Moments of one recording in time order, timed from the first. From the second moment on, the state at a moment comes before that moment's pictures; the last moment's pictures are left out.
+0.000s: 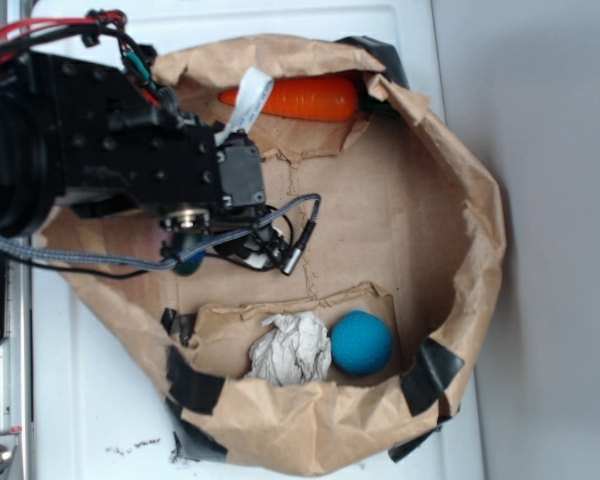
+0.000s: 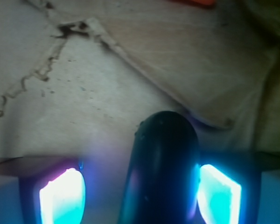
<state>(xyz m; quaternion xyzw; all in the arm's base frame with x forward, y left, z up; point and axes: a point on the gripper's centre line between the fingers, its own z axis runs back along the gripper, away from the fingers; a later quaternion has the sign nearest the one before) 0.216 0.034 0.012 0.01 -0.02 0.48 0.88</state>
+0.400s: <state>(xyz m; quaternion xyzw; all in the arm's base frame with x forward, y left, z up) 0.220 0.039 0.015 0.01 -0.04 0.50 0.87</state>
